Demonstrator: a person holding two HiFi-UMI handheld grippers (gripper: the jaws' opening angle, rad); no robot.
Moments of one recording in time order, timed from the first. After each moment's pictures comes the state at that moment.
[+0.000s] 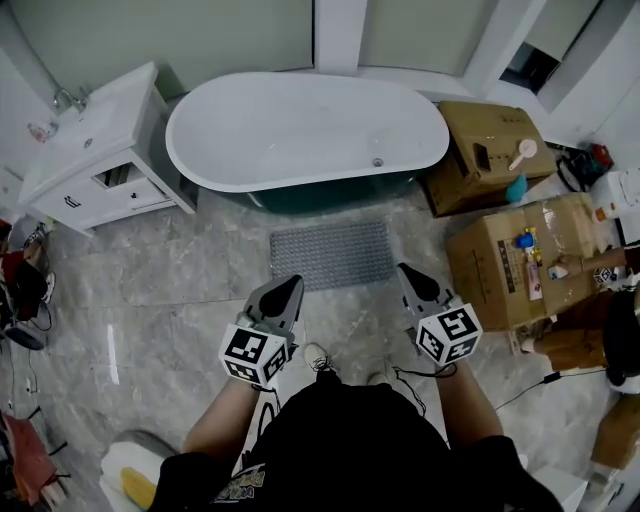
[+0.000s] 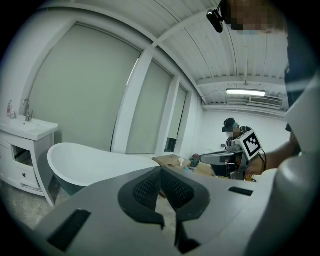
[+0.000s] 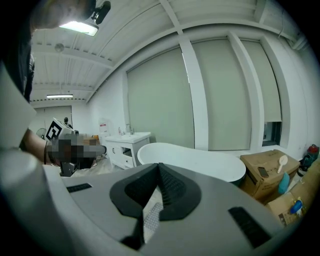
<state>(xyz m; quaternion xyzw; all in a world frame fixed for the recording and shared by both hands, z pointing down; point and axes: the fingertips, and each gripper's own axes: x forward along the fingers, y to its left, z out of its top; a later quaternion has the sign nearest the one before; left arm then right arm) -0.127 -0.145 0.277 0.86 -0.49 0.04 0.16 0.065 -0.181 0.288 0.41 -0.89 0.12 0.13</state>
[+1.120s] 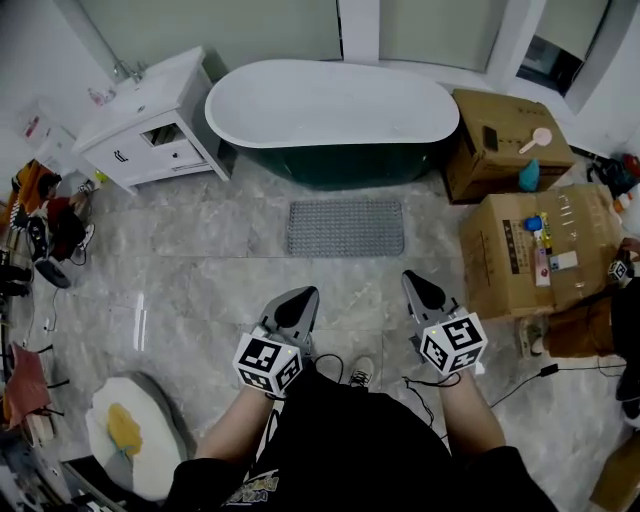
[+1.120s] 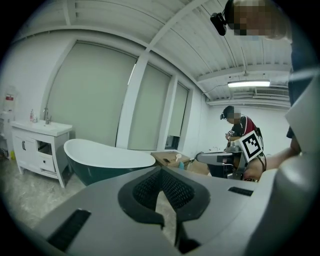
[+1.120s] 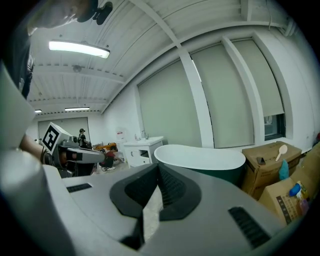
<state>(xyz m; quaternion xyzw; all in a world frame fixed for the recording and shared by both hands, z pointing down) 0.061 0.096 0.263 0.82 -0.55 0.05 0.15 0.229 0.032 0.278 0.35 -0.92 0.12 0.08</state>
